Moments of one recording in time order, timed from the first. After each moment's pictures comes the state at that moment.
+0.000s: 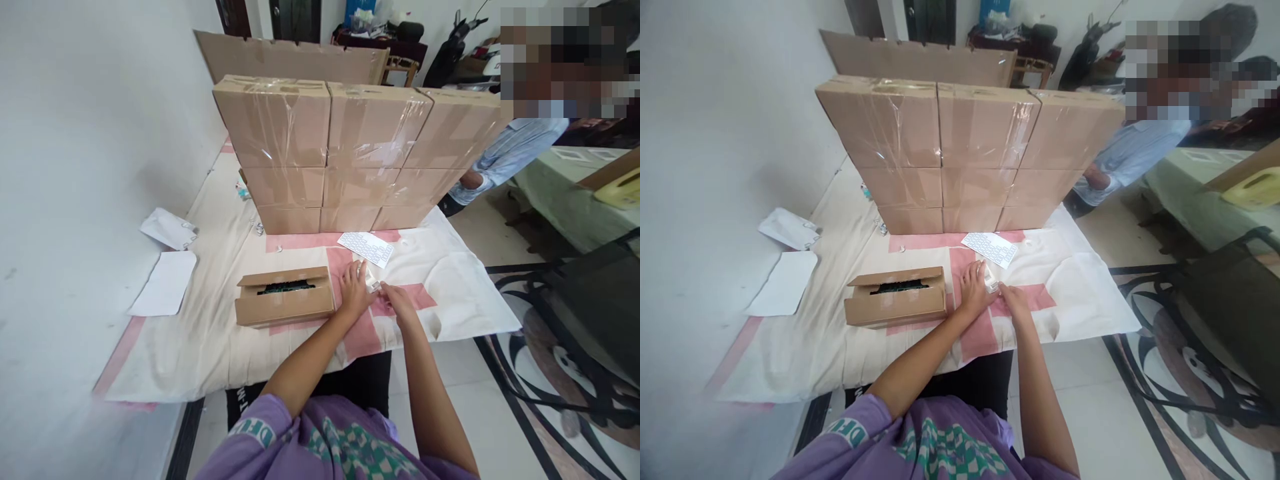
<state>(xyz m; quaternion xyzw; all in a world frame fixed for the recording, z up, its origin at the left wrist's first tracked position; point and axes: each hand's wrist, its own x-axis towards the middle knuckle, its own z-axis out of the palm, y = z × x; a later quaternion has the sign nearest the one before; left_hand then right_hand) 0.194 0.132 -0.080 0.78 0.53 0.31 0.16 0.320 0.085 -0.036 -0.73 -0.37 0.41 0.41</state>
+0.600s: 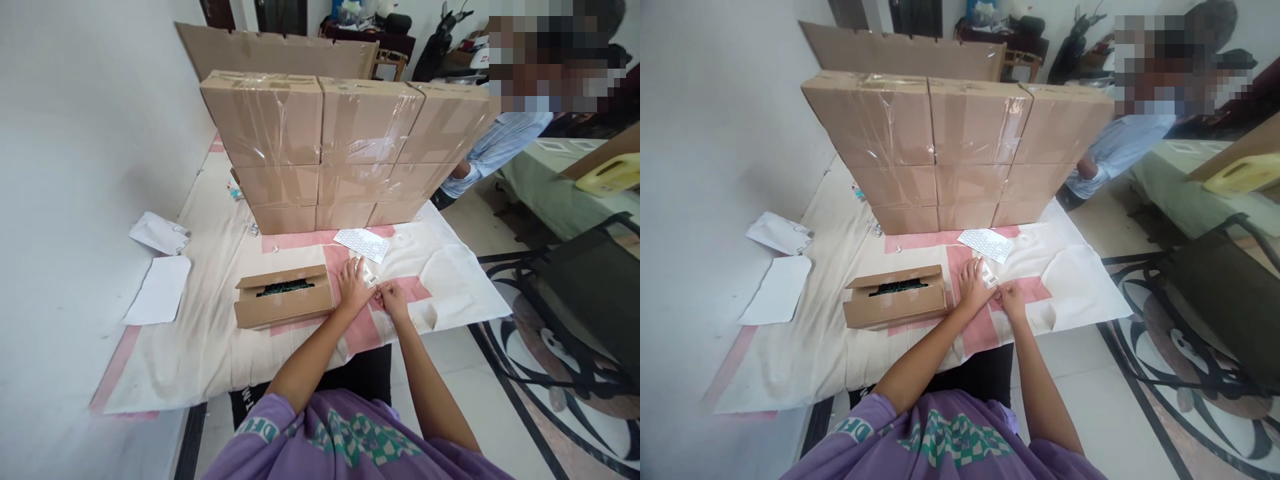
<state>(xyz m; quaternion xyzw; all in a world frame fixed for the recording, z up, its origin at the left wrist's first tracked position) 0.193 0.134 -0.079 0.76 0.52 0.32 0.20 0.315 0.075 -0.071 -0.70 -0.38 0.34 0.50</state>
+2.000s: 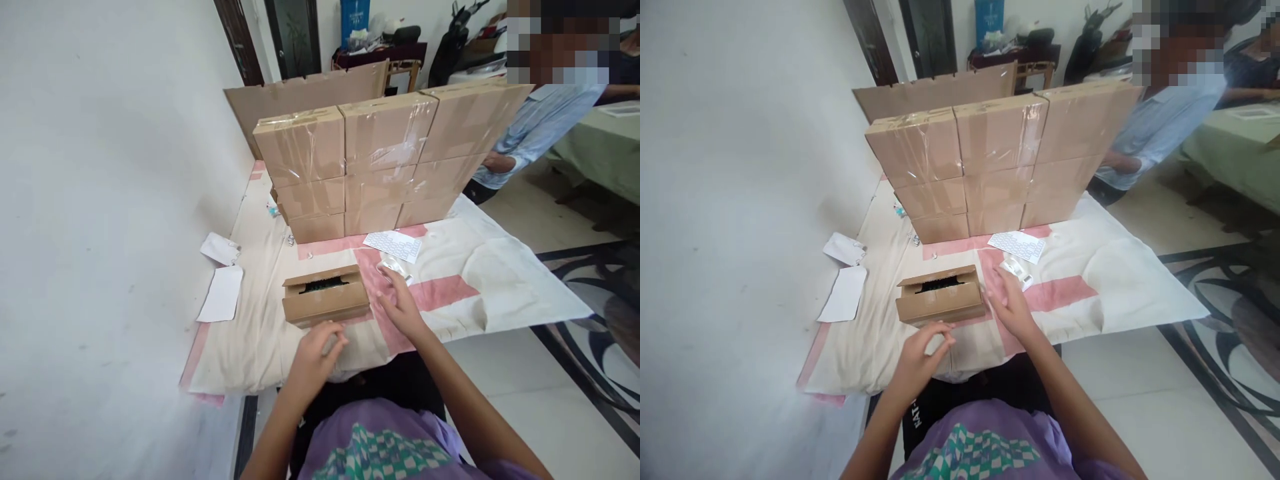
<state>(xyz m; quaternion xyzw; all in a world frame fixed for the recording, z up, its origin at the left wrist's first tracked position) -0.047 0.011 0.052 0.78 0.41 0.38 0.30 0.207 0.056 0.008 -0.57 -0.64 0.21 0.47</state>
